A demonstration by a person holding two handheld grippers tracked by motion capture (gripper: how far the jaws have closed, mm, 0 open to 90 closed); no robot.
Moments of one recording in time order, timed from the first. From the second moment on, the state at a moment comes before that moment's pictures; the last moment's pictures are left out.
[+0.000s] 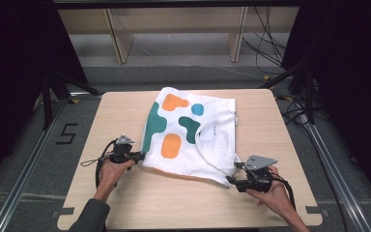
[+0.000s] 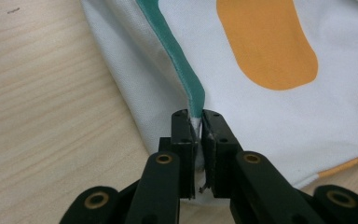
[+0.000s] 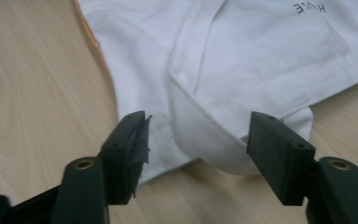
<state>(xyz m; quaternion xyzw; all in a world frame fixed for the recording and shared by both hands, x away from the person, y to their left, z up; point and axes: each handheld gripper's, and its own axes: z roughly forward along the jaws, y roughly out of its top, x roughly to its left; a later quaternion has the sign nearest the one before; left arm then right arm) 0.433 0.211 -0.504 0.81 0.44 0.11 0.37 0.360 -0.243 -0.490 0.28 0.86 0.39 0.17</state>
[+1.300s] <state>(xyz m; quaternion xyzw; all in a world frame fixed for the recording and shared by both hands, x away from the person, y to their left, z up) 0.398 0.238 -0.480 0.72 0.55 0.14 0.40 0.325 -0.140 -0.482 0.16 0.88 0.44 0.04</state>
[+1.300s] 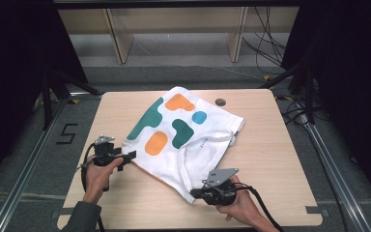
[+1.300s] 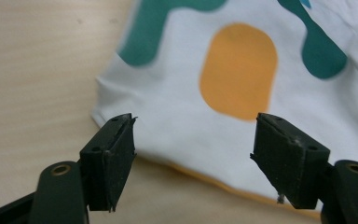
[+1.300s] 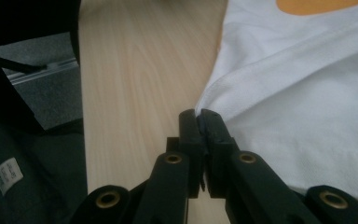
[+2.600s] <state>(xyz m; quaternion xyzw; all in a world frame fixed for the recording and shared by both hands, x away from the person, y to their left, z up) 0.397 0.221 -0.508 0.70 0.58 0.08 0.39 0.447 -0.254 -0.468 0.39 0.82 0.37 0.18</state>
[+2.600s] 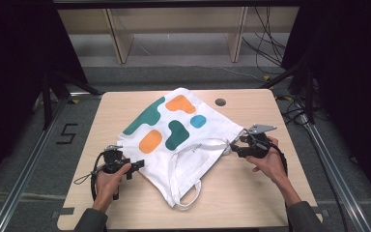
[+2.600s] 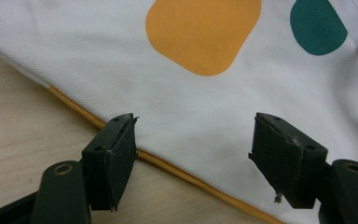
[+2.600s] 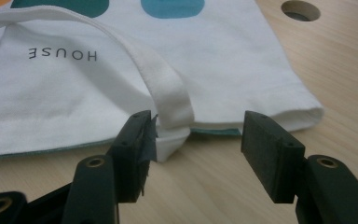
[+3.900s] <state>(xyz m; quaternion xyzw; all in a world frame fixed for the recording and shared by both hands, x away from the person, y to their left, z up) 0.308 0.147 -0.464 0.81 0.40 0.10 0.42 0.388 -0.192 -0.447 0.24 0.87 0.41 0.12</state>
